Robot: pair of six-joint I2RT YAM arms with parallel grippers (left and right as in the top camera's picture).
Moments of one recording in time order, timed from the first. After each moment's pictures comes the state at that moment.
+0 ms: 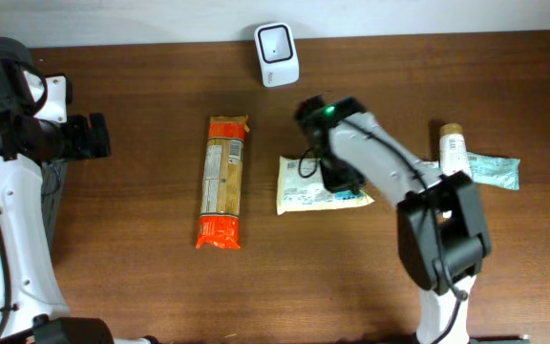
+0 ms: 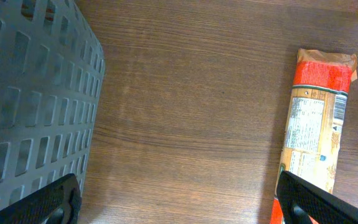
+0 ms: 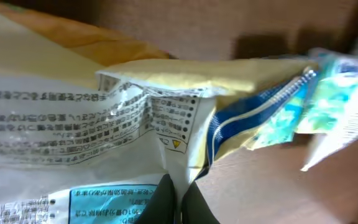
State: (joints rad) left arm 0.30 1.59 1.66 -1.14 0.08 0.16; right arm 0.49 2.08 1.63 -1.29 0.39 0.41
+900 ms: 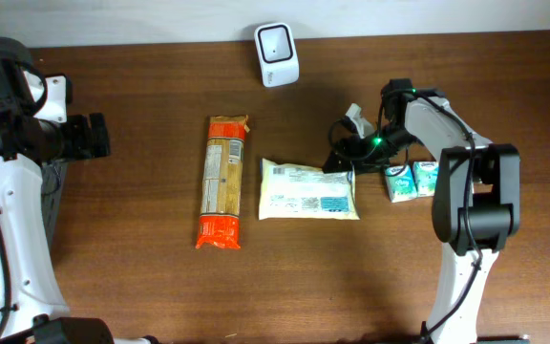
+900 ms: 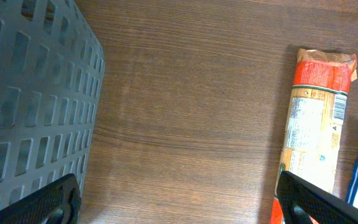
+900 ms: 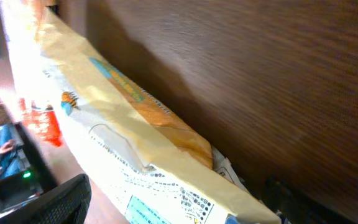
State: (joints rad) left arm 0.30 1.59 1.66 -1.14 0.08 0.16; right arm 0.05 2.24 1.61 -1.06 -0.73 -0.30
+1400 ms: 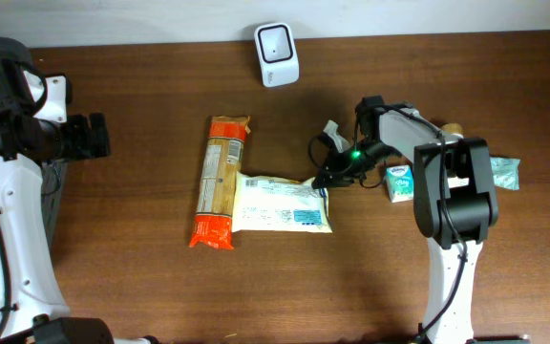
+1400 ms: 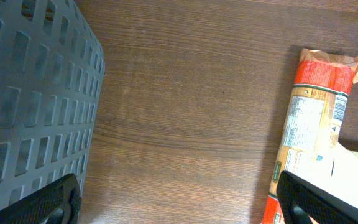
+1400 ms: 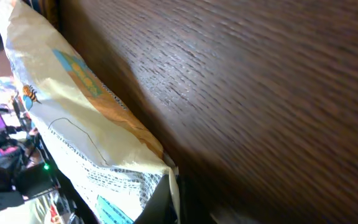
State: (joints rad) left arm 0.30 1.59 1.66 -1.14 0.08 0.16; right arm 0.14 2.31 1.57 -1.00 -0.82 -0.24
